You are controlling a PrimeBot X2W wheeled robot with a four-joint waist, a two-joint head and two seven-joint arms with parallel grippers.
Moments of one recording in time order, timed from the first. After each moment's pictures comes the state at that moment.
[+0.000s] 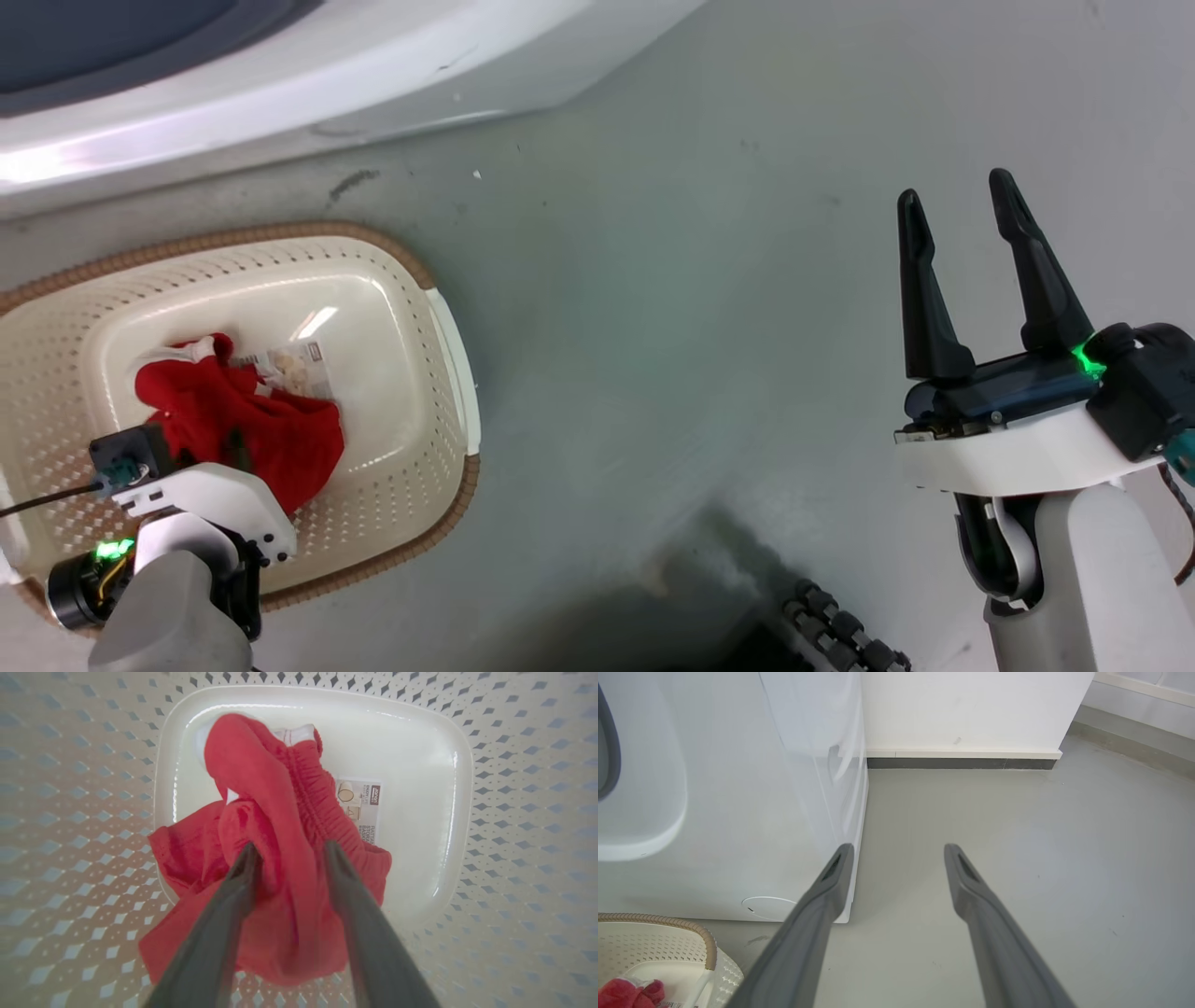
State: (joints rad) left arm -0.59 0.26 0.08 1.14 -0.31 -0.01 -0.26; right arm -0.30 -0.05 0.10 -0.04 0.15 0.13 -0.26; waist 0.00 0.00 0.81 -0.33
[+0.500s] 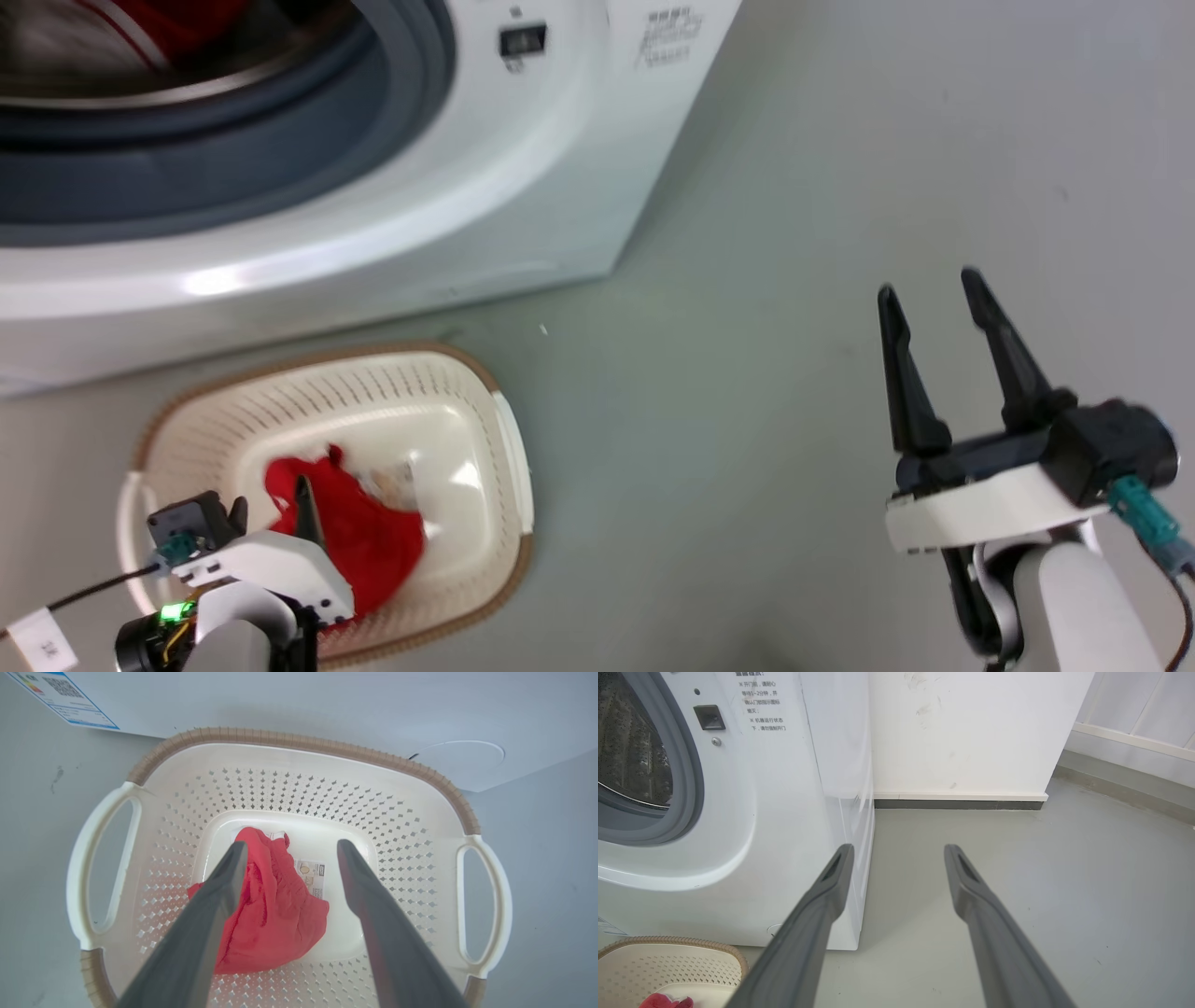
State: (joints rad) left arm -0.39 0.15 0.15 0.93 -0.29 -0.03 -0.26; right arm -0.21 -0.05 0.08 0.05 0.09 0.13 -0.26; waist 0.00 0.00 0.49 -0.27
